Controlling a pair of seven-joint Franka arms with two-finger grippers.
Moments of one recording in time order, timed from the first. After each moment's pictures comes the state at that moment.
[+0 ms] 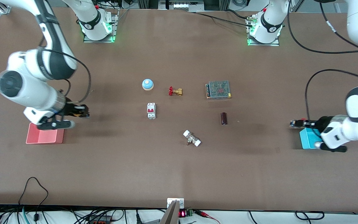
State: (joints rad) left arm 0.17 0.63 -0.08 -1.40 -0.13 1.71 0.22; right arm 0.05 0.34 0.14 -1.78 -0.05 2.06 0.14
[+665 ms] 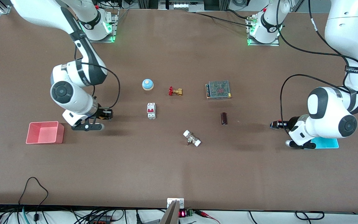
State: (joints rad) left arm 0.07 0.60 -0.08 -1.65 -0.13 1.99 0.09; right arm 0.18 0.43 0.14 -1.86 -0.08 2.24 0.32
